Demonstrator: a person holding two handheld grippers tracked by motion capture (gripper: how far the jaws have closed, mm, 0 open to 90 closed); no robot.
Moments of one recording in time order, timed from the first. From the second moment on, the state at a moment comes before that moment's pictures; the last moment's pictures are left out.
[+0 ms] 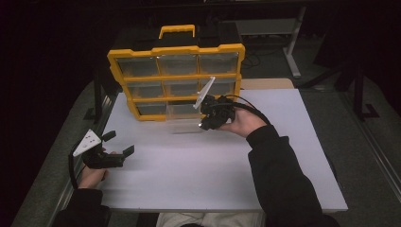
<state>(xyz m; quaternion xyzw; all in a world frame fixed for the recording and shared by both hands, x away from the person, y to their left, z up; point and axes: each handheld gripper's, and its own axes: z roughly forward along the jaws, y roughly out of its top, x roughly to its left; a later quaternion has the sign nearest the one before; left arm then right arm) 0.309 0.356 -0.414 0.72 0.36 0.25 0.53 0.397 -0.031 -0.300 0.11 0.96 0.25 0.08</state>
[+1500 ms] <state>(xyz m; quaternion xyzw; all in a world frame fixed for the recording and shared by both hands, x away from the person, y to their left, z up) 0.308 0.357 -0.414 0.71 0.36 0.25 0.54 0.453 0.018 -0.289 0.10 0.96 0.24 0.09</state>
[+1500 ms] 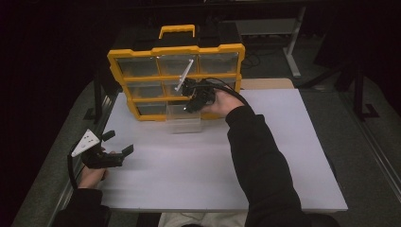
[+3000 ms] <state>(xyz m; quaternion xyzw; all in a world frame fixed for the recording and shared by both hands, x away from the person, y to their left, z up) 0.308 0.357 -0.414 0.71 0.36 0.26 0.54 0.475 0.047 -0.326 0.09 0.96 0.23 0.10</state>
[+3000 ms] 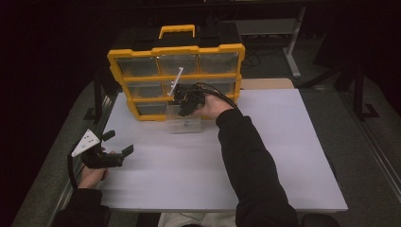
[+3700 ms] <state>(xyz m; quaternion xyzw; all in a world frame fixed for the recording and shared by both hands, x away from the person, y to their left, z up) 0.309 0.356 -0.414 0.72 0.36 0.26 0.54 0.456 0.009 -0.310 0.15 0.95 0.26 0.10</state>
